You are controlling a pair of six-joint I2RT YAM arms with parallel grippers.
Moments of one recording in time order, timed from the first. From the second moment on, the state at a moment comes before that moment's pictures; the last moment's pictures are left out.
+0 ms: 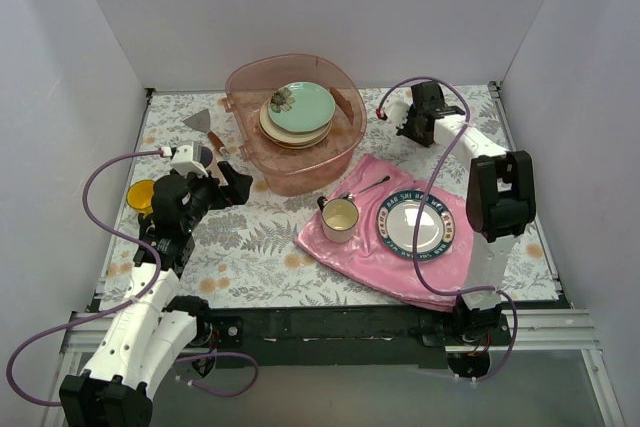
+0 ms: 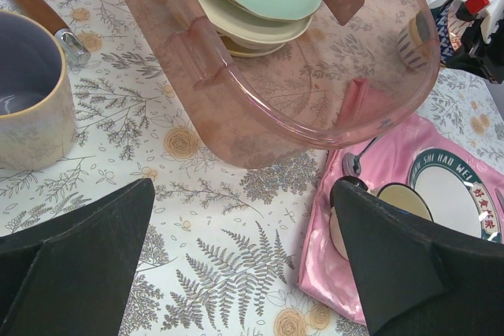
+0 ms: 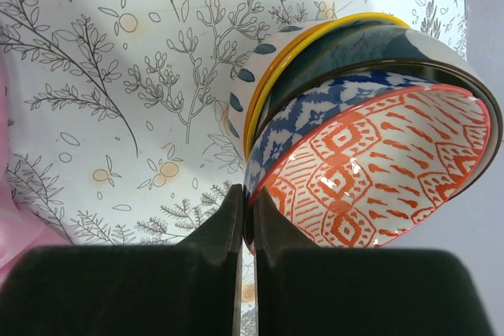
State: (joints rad) left arm -0.16 0.72 0.60 -0.13 0.15 -0.38; right arm 0.22 1.98 1.55 -0.49 0.09 -0.92
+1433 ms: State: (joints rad) left arm -0.35 0.86 0.84 -0.10 0.59 -0.83; right arm 0.33 0.89 0.95 -0.80 -0.24 -1.33
